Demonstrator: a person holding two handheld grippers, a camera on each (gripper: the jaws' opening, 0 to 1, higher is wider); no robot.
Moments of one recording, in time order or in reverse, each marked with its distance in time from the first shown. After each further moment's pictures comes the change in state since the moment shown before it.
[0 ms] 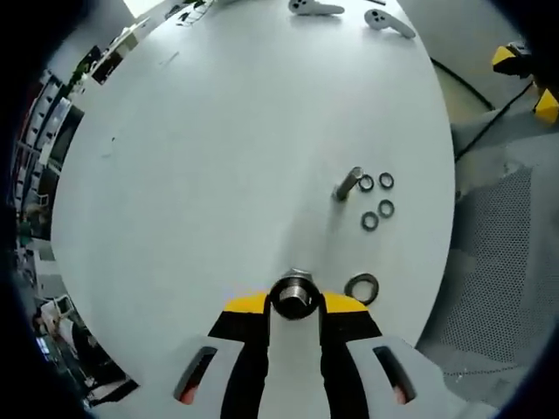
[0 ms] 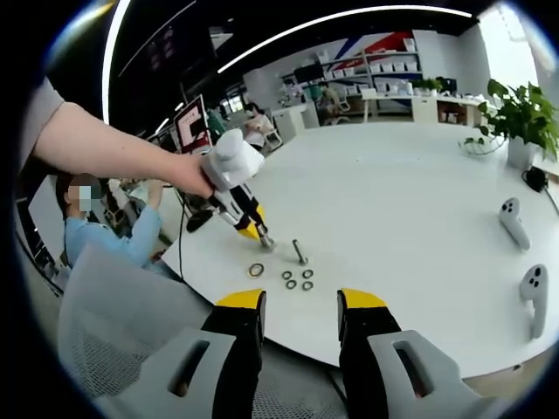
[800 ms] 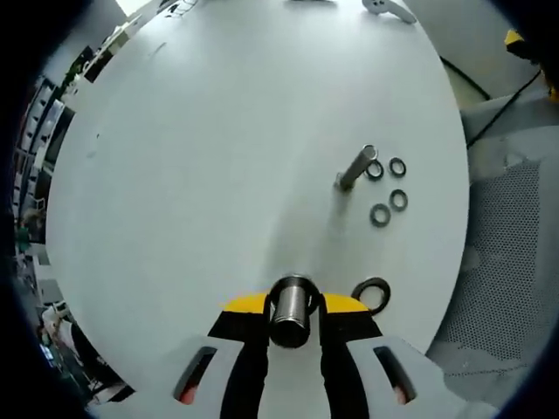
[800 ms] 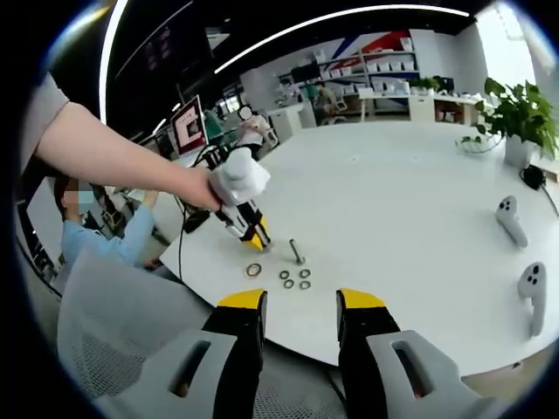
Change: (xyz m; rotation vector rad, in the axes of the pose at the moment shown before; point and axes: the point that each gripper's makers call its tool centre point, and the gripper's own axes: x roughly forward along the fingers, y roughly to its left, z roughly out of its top) left arm 0.021 -0.007 -0.002 0.016 0.038 -0.012; right arm 0.000 -0.003 0.000 0.006 0.002 -0.013
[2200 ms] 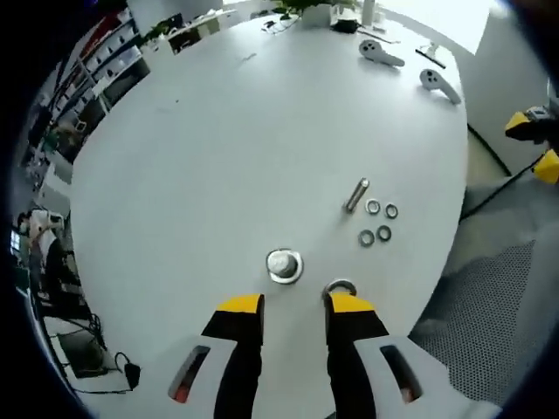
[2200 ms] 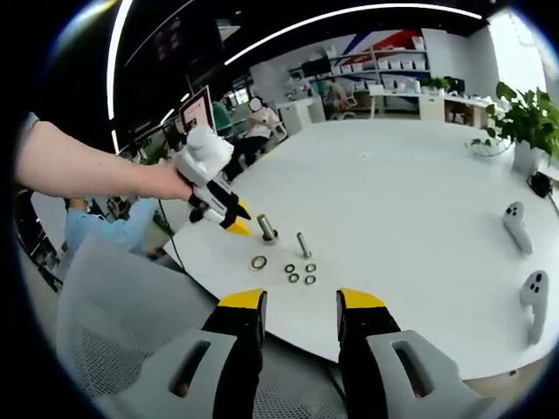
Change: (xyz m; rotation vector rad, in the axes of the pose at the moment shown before) left arm -0.049 -0.014 -0.021 -0.422 -0.258 0.099; right arm 0.001 0.007 -0.005 -0.042 0.032 0.033
